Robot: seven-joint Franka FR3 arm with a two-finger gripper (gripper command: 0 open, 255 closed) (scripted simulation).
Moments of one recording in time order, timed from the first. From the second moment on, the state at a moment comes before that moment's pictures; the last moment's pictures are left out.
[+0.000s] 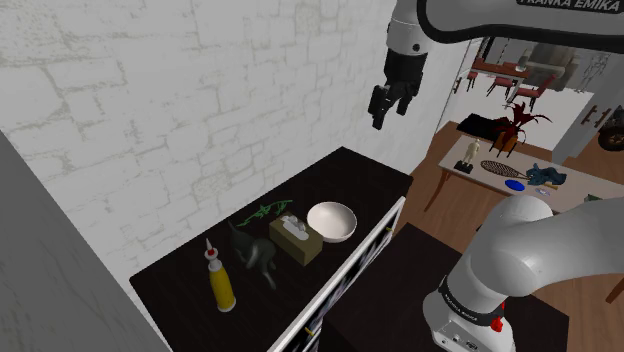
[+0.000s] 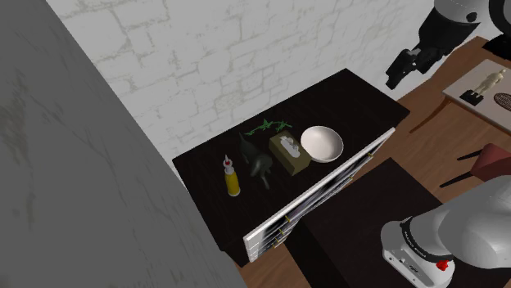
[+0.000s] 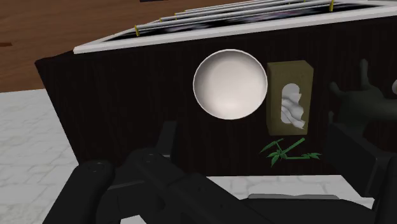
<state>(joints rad) -0.02 -0.77 0.05 -2.28 -0.11 1.59 0.10</state>
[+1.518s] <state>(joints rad) 0.06 -0.50 0.45 -2.48 0.02 2.21 0.58</state>
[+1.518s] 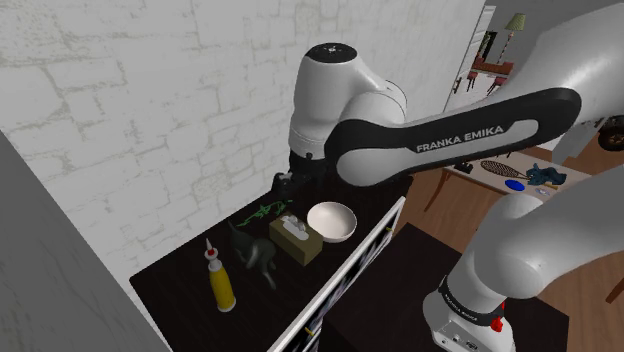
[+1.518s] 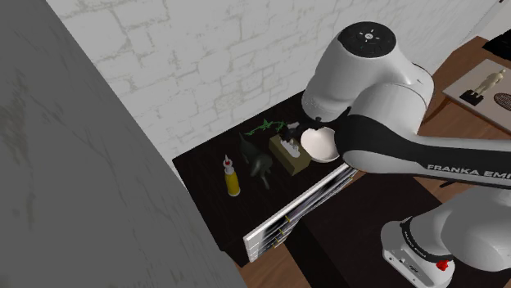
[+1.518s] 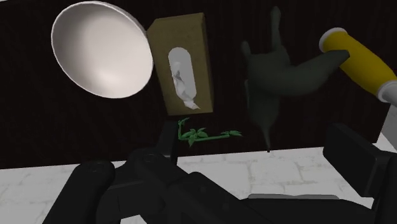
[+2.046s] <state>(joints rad) -0.02 -0.24 0.66 -2.39 -0.15 2.41 0.86</state>
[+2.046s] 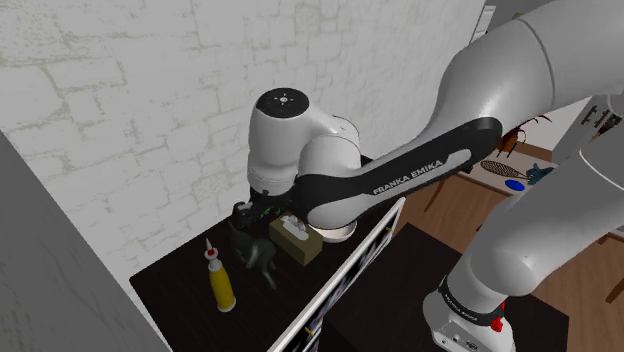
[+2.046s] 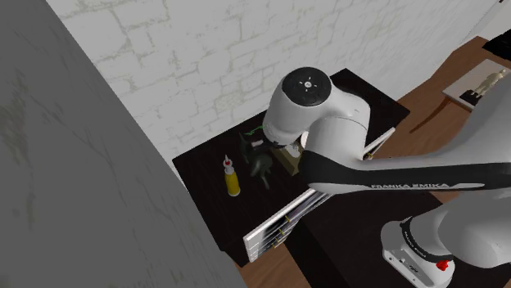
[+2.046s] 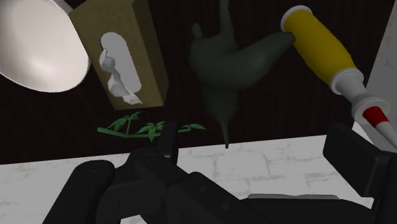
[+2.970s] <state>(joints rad) 0.06 0.31 0.73 -2.06 -0.82 2.41 1.47</state>
